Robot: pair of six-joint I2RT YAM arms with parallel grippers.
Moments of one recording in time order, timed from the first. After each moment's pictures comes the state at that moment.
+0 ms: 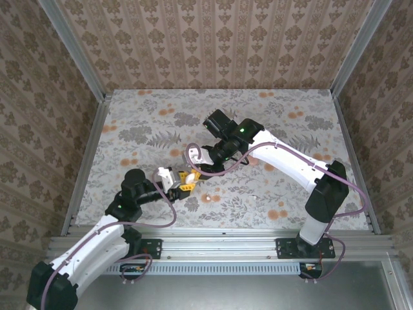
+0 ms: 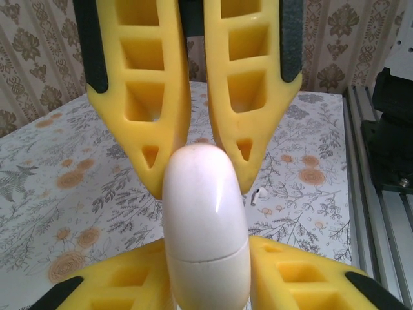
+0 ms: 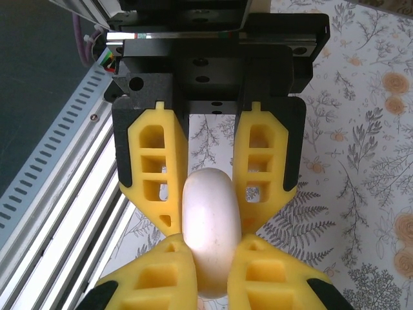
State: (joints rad) left arm -0.57 0.65 0.28 0.18 0.72 0.19; right arm 0.78 1.73 1.65 -1.01 -0.68 -0.97
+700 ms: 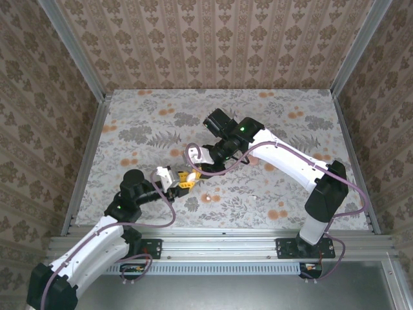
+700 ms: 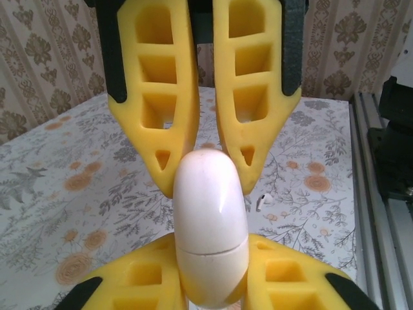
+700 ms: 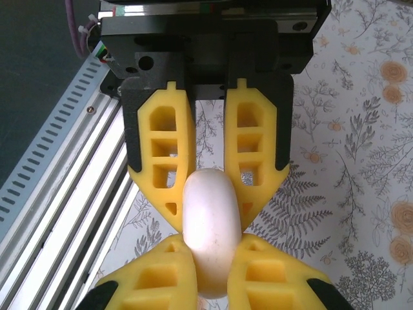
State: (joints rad) left arm -0.57 0.64 0.28 0.19 0.70 0.17; right arm 0.78 1.73 1.67 -1.04 -0.65 -0.97
